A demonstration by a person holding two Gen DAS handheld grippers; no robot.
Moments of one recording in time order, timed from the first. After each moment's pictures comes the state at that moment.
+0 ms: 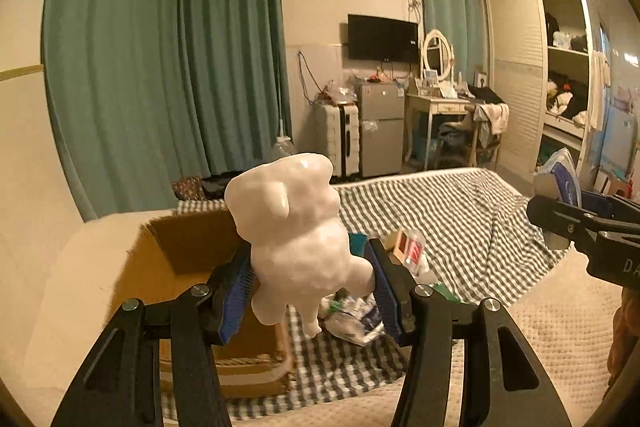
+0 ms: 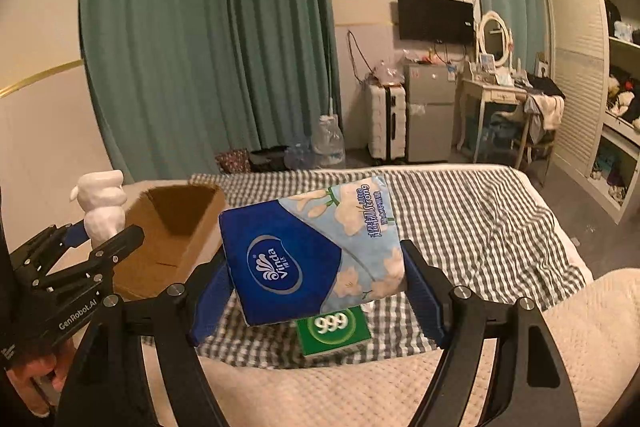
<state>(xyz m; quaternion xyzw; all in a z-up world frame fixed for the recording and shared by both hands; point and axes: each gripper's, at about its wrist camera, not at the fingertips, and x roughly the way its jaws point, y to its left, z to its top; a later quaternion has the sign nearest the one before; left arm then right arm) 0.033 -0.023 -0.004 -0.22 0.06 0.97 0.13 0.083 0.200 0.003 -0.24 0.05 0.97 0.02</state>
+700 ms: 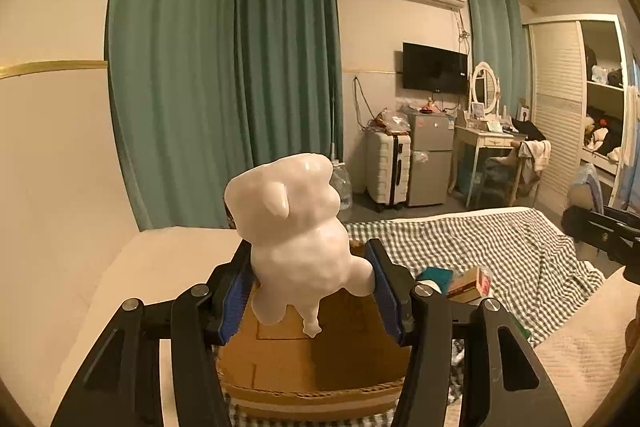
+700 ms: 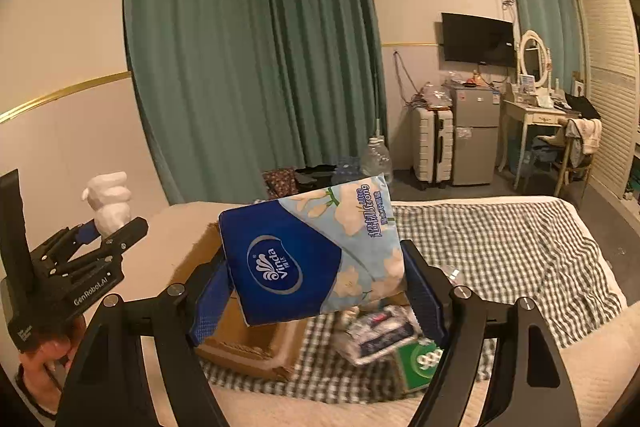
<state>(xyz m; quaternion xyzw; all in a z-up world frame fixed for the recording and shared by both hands) 0.009 -0.150 0.030 -0.18 0.03 0.98 0.06 0.050 0.089 0.048 -0.21 0.05 0.97 -0.04</state>
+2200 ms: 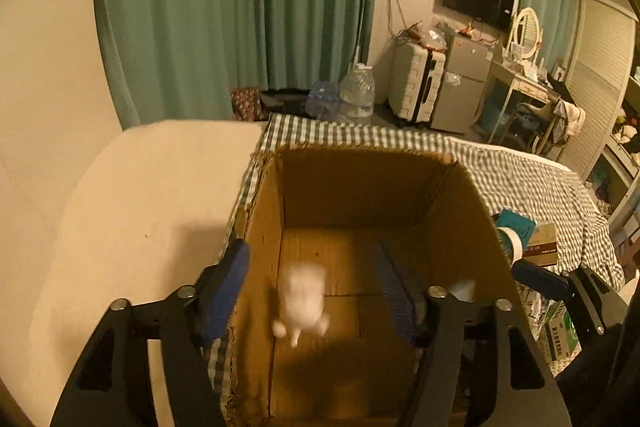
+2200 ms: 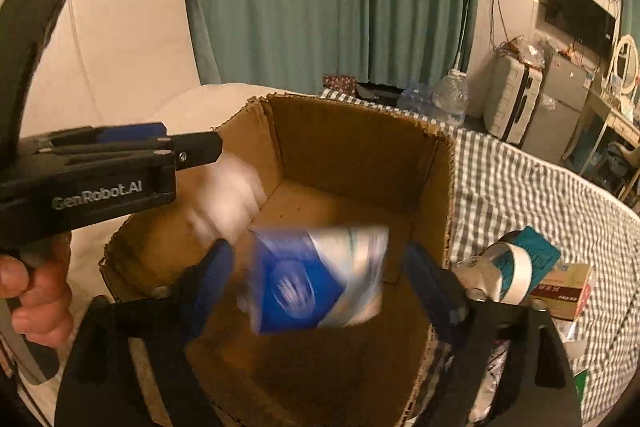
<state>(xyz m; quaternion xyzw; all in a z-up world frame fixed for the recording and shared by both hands) -0.116 -0.187 -0.079 -0.36 -0.01 0.93 0.04 -0.092 -0.037 -0.114 -0.35 -0.06 0.92 -0.15</state>
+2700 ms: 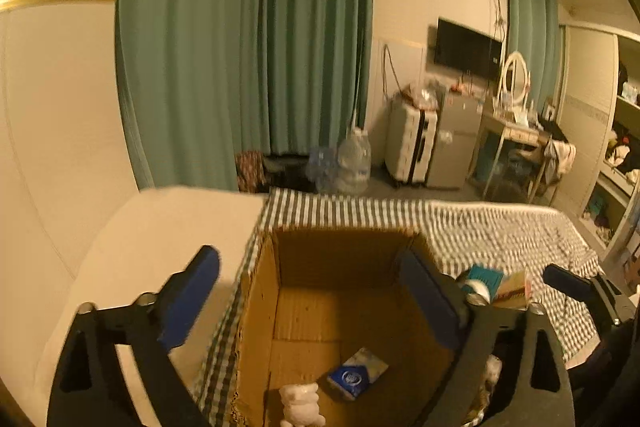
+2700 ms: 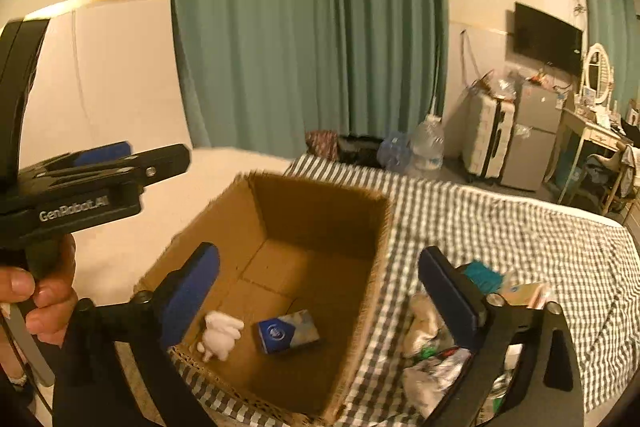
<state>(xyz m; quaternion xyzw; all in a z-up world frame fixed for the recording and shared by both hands) -0.069 -0.183 -0.006 -0.24 -0.02 0.97 0.03 -0.046 0.004 -0.047 -0.25 -0.02 0.96 -0.12</state>
